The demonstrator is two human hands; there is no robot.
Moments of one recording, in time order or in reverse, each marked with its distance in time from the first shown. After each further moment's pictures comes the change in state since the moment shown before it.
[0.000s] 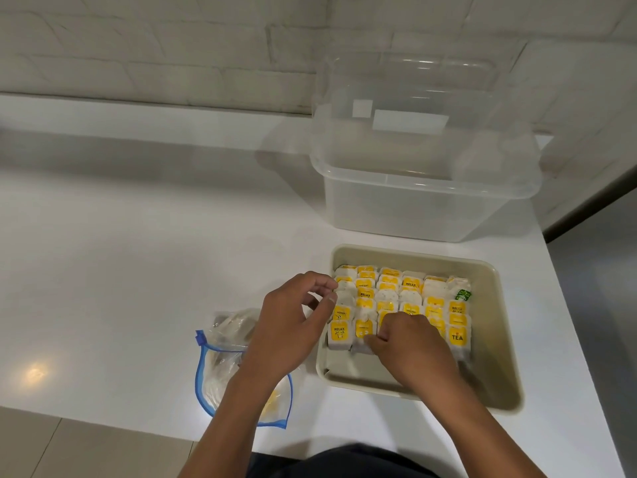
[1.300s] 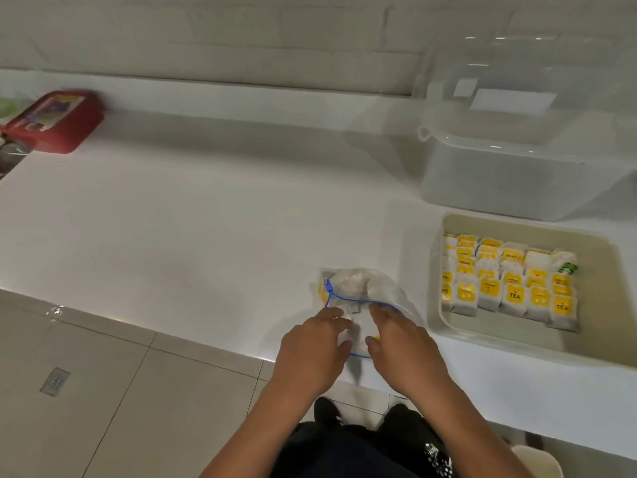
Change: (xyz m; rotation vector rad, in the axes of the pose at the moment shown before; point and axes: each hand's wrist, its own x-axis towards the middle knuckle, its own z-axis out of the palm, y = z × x) left_hand -0.099 -0.105 -0.097 0.682 -0.215 -0.081; right_hand -0.082 -0.143 0.077 -0.016 -0.065 -0.266
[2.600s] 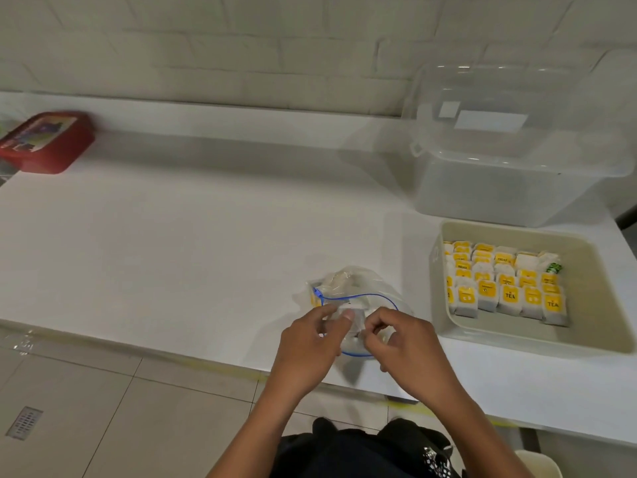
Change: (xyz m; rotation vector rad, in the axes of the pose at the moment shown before) left_hand -0.013 -0.016 -0.033 -0.735 0.048 -0.220; right_hand -0.017 -0.027 -0.005 0.535 0.246 -0.053
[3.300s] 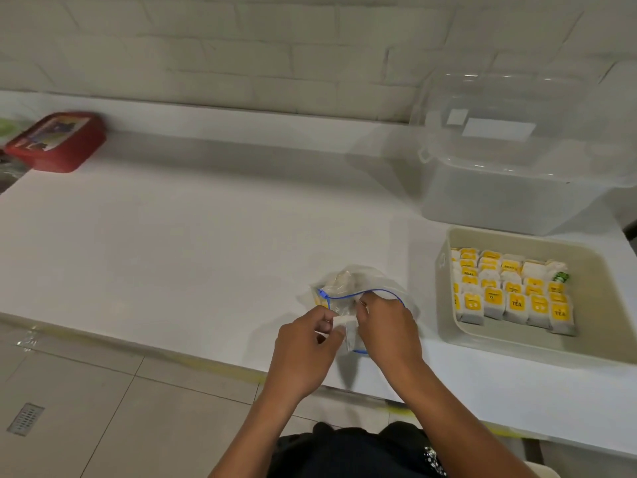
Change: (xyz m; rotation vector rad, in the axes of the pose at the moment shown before) left_hand 0.006 -0.014 -0.010 0.126 0.085 0.124; right_hand 0.054 -0.002 0.045 -0.575 0.116 0.097
